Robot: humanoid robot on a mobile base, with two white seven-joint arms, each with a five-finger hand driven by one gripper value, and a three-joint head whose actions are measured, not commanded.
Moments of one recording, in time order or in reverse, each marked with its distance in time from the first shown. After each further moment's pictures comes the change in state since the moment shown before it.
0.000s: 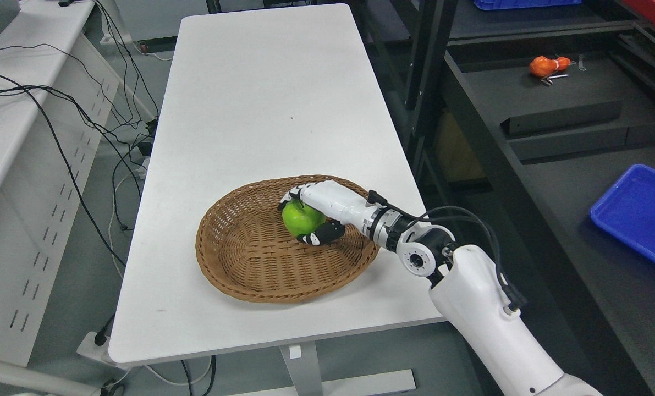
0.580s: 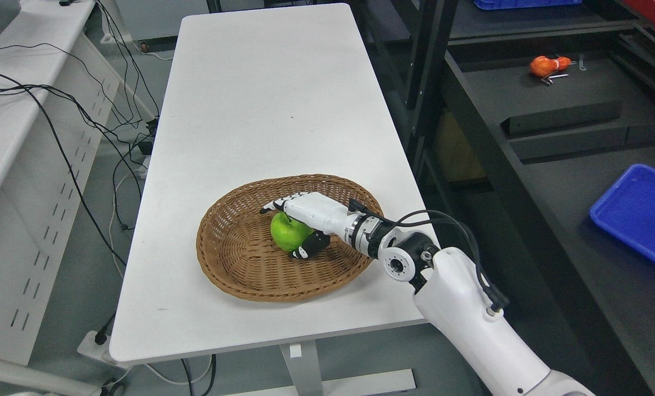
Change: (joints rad) left arm 0.000 0.000 0.000 0.000 0.000 0.000 0.000; right arm -0.024 0.024 0.108 0.026 0.008 0.041 0.113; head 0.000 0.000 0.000
